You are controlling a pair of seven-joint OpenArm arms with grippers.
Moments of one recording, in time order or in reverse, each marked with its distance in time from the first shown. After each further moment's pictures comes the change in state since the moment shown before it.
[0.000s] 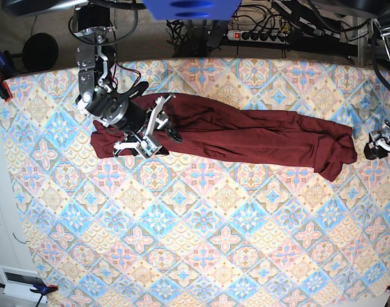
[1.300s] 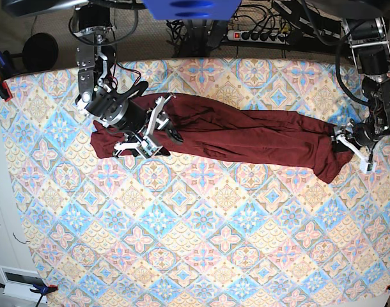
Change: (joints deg) left arm -8.0 15.0 12.1 -9.5 18.2 -8.1 -8.3; right arm 0.0 0.0 0.0 0.8 0.2 0.0 0.0
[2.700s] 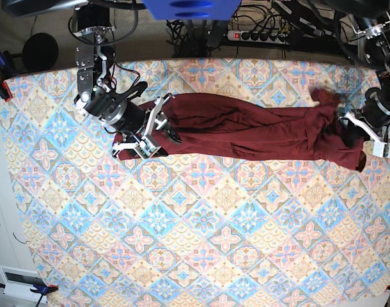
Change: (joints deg) left arm 18.8 4.0 -23.4 37.0 -10.6 -3.2 9.6; right arm 0.0 0.0 0.4 0.1 -0.2 0.0 0.0
